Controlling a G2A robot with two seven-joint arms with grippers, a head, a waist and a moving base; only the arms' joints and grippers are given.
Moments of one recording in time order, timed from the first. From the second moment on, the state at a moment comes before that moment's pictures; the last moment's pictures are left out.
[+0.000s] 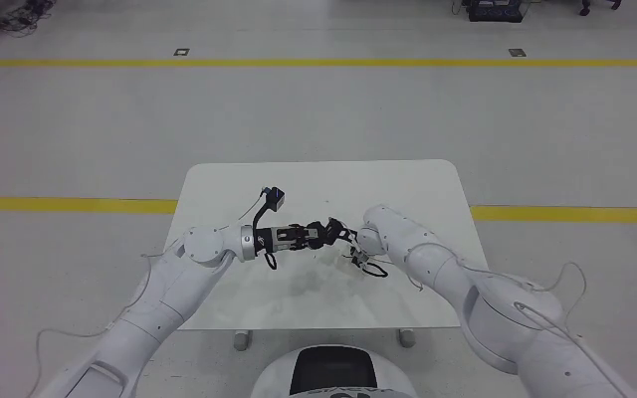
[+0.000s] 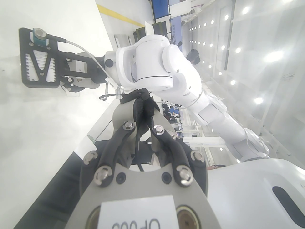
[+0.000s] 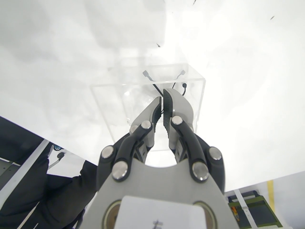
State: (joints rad) left arm 1.12 -1.07 -0.90 -1.27 -0.42 -0.34 -0.94; right arm -0.66 -1.49 0.17 -0.60 -0.75 -0.34 0.86
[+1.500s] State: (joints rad) left arm 1.12 -1.07 -0.90 -1.27 -0.42 -0.34 -0.94; right arm -0.66 -1.54 0.17 -0.54 -0.80 -0.34 0.86
